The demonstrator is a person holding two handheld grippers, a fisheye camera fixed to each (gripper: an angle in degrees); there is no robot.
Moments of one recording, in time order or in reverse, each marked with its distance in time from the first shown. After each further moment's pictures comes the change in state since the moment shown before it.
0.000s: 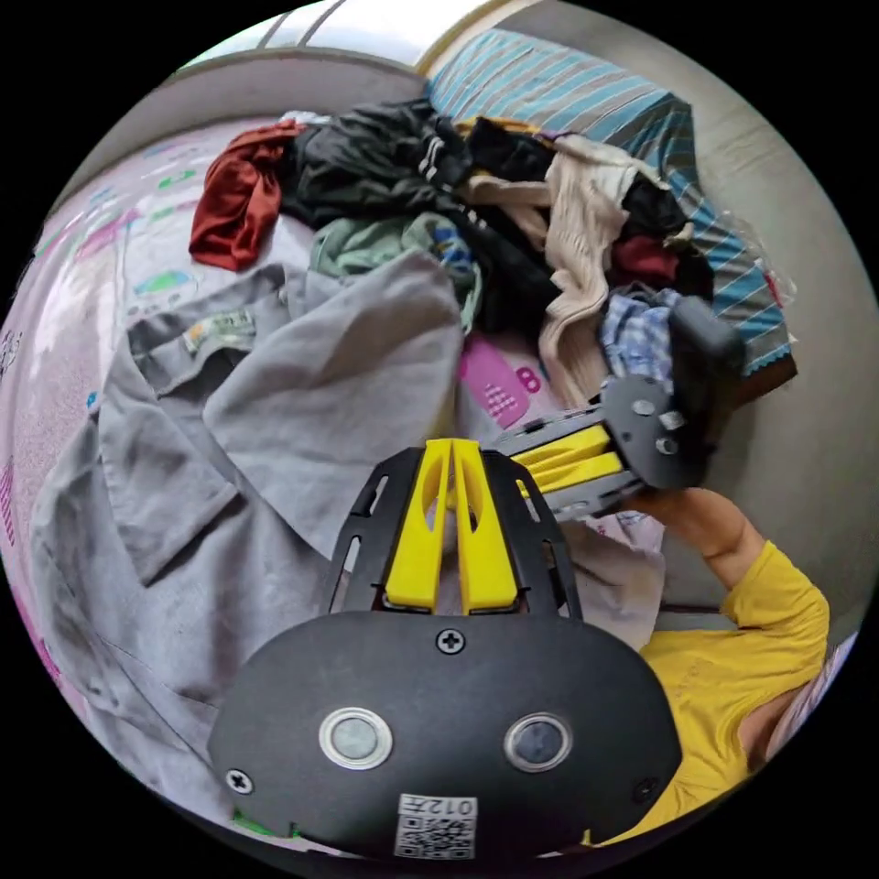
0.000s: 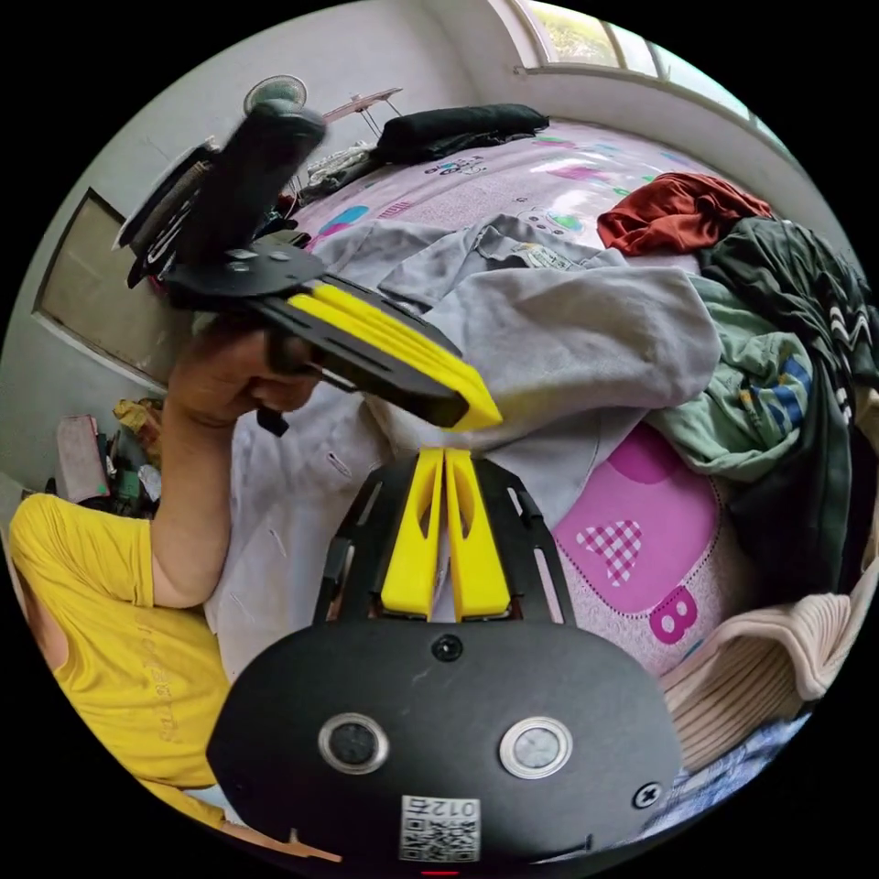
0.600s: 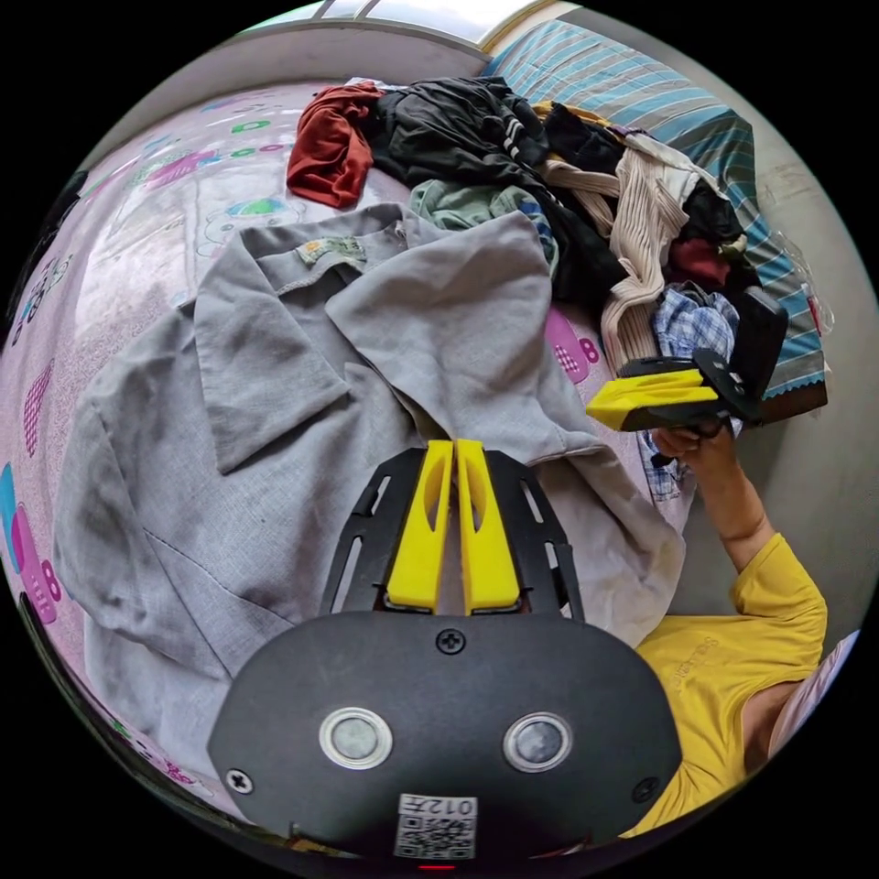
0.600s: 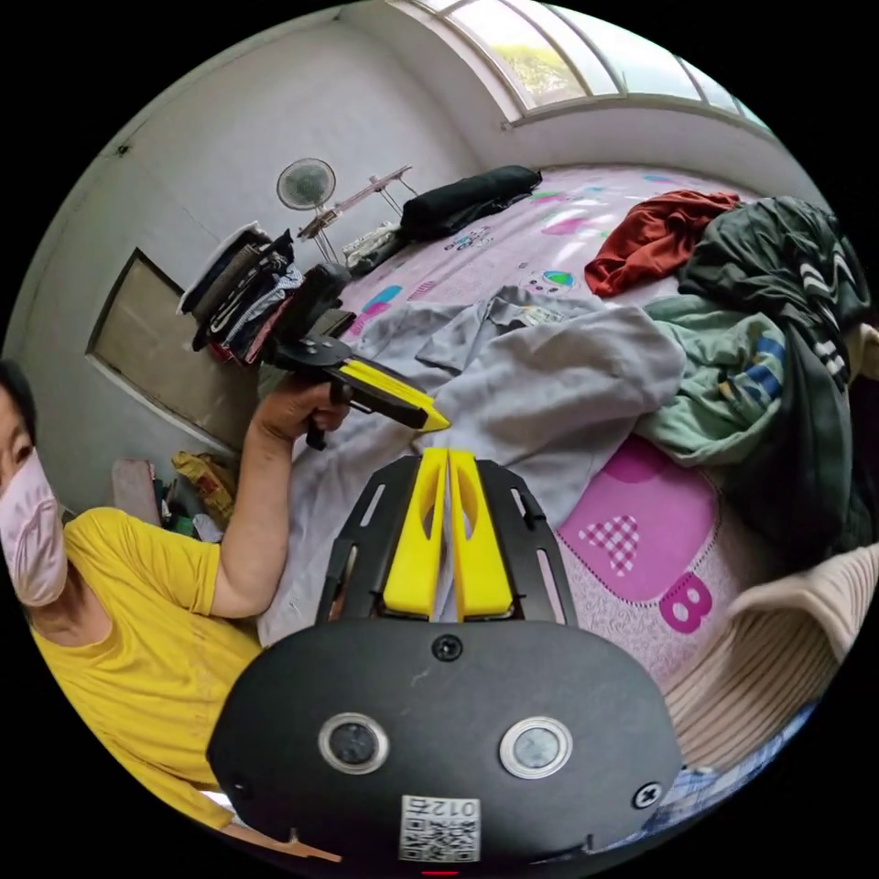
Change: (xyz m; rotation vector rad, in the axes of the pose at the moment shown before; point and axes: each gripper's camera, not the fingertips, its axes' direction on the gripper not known) left arm -0.039 0.045 -0.043 -0.034 -0.064 -0.090; right arm -0.003 -0.040 -0.061 0.198 -0.191 0.059
